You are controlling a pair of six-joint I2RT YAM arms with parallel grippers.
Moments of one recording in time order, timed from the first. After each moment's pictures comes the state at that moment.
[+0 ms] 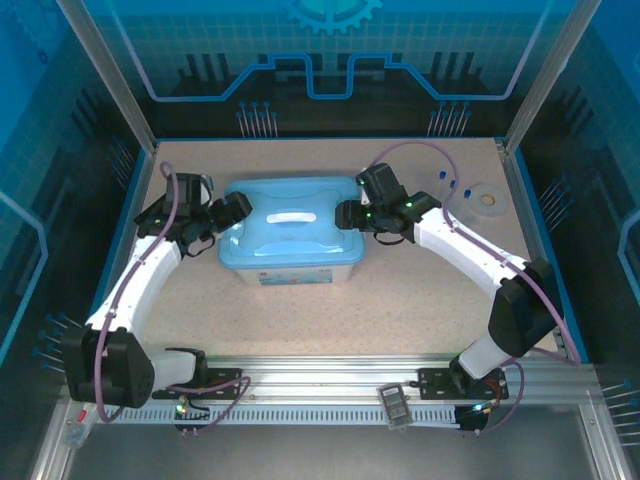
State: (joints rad) left arm -0.05 1.25 1.01 -0.56 0.23 -0.61; right arm 0.58 1.57 1.31 -0.61 -0.04 0.53
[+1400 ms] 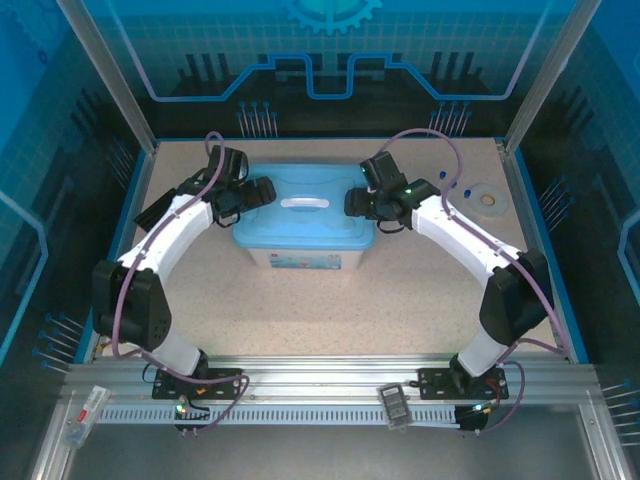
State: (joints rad) left arm -0.20 1.60 1.32 -0.62 0.04 -0.55; right arm 0.54 1.65 1.42 -0.68 0.08 0.54
